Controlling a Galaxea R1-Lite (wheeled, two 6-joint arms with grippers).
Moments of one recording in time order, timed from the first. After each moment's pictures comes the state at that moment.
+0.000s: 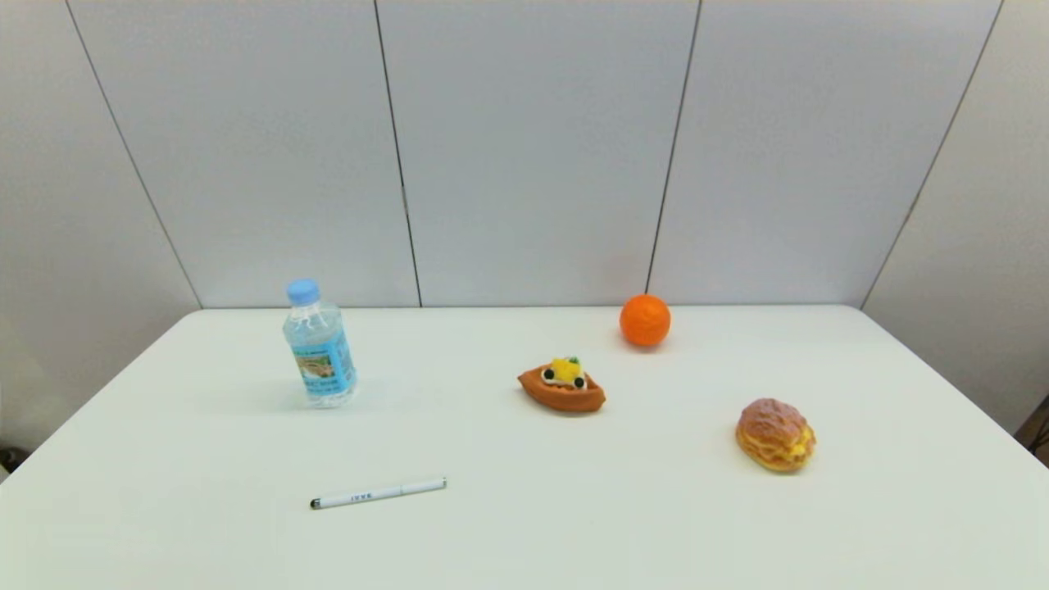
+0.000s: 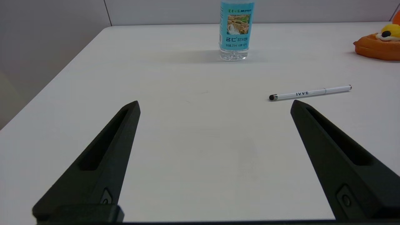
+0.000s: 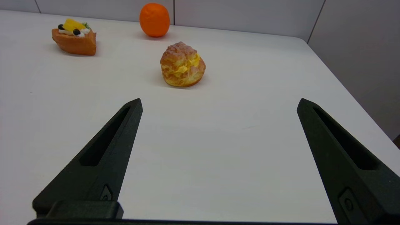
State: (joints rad) left arm 0.01 0.00 0.00 0.00 -0.03 0.03; right arm 0.00 0.00 0.00 0.00 0.05 -0.07
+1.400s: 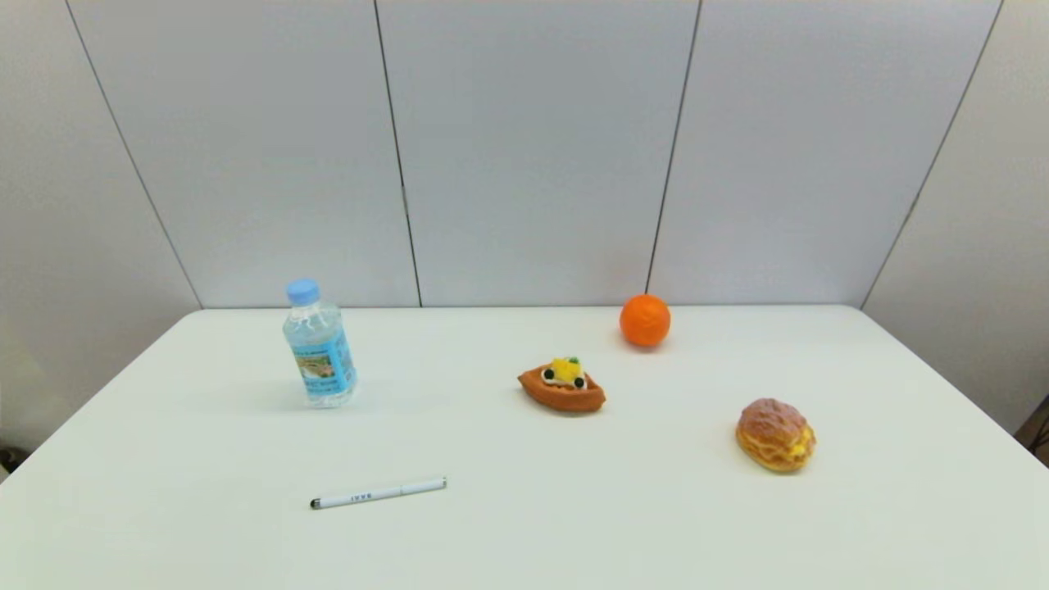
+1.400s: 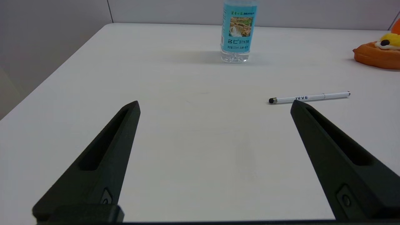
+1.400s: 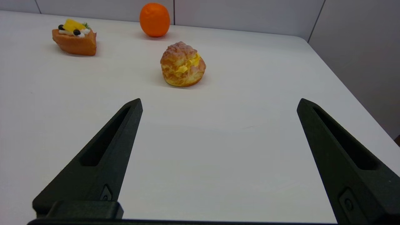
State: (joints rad) left arm 0.01 0.00 0.00 0.00 -0.01 0.00; right arm 0.00 0.00 0.00 0.00 0.05 -0.07
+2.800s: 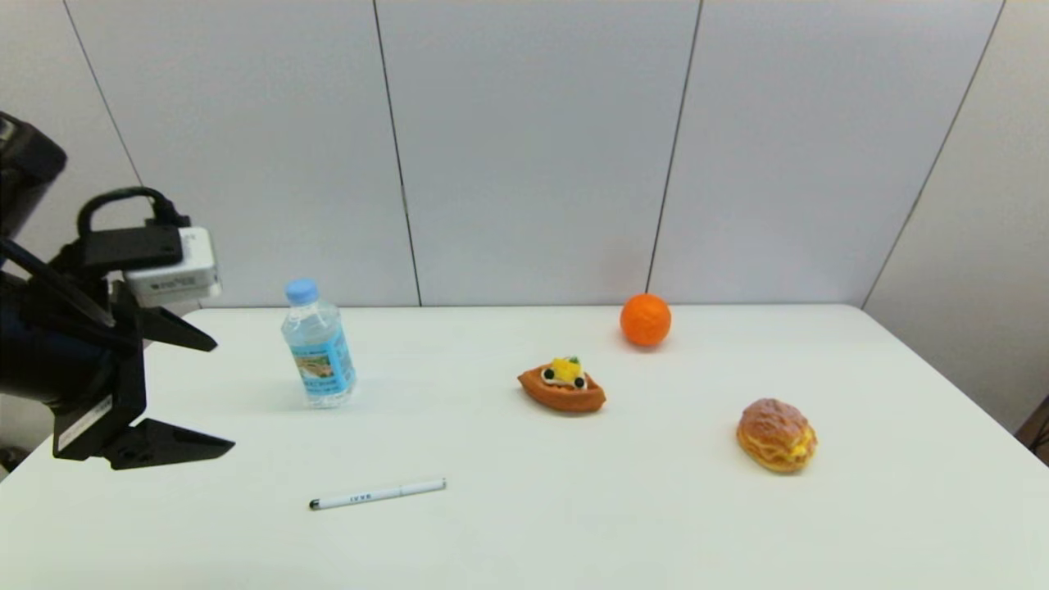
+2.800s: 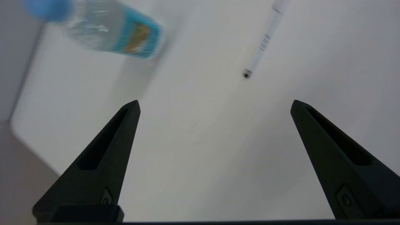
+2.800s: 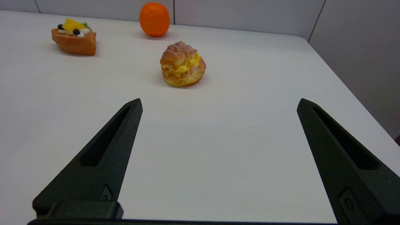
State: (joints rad) left arm -0.12 1.43 -1.32 0.90 -0.26 0.93; right arm 0.00 0.00 0.00 0.00 0.05 -0.07
